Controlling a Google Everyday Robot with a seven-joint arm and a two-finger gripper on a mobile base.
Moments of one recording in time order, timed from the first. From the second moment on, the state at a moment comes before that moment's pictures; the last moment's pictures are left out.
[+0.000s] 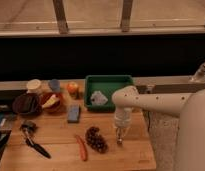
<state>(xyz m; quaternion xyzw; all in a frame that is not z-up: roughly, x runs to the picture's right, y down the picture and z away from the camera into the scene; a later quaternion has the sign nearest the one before) 0.104 0.243 0.792 -0.32 0.33 0.68 0.57</state>
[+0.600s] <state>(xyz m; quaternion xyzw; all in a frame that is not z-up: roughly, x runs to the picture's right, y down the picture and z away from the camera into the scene) 0.136 0.150 0.774 -0.26 0.27 0.73 0.57</state>
